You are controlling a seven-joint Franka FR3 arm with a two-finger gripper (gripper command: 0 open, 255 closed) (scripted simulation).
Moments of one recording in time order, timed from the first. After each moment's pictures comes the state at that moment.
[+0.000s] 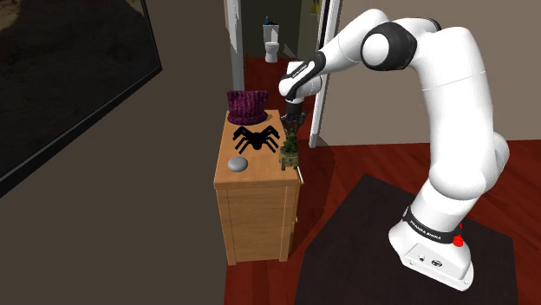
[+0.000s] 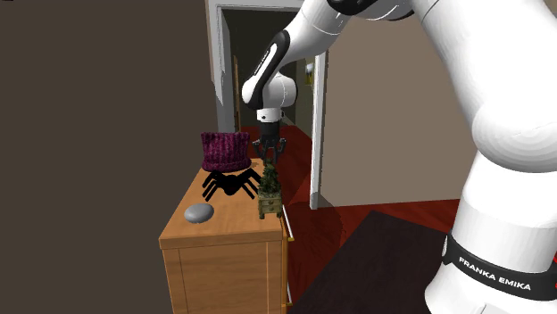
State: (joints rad) arm -0.18 0.59 -0.15 -1.72 0.09 2.29 0.12
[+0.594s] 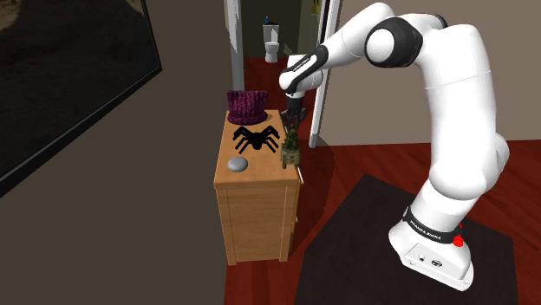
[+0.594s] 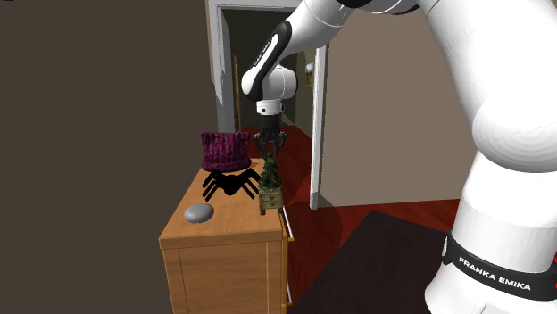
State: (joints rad) arm -0.18 0.55 -0.15 -1.71 0.08 2.24 0.12
